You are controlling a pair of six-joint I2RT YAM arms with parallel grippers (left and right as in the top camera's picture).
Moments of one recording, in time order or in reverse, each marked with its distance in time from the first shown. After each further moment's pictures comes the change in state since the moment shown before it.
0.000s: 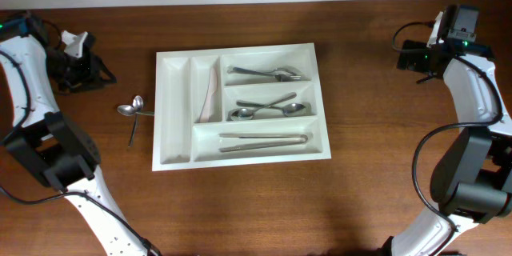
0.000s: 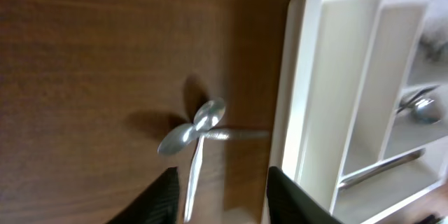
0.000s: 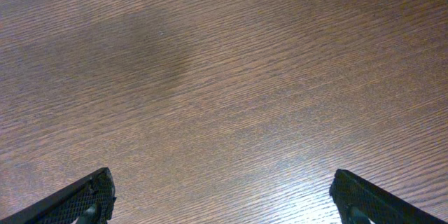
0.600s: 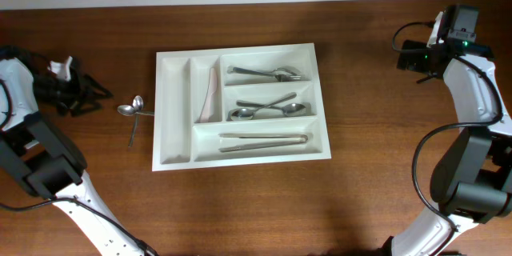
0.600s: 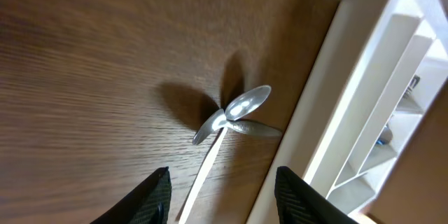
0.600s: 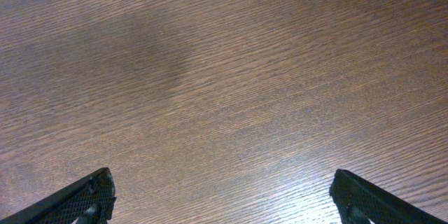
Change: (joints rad) left arm 0.103 0.000 -0.276 0.117 0.117 -0.114; right arm 0.000 0.000 0.000 0.000 0.000 0.000
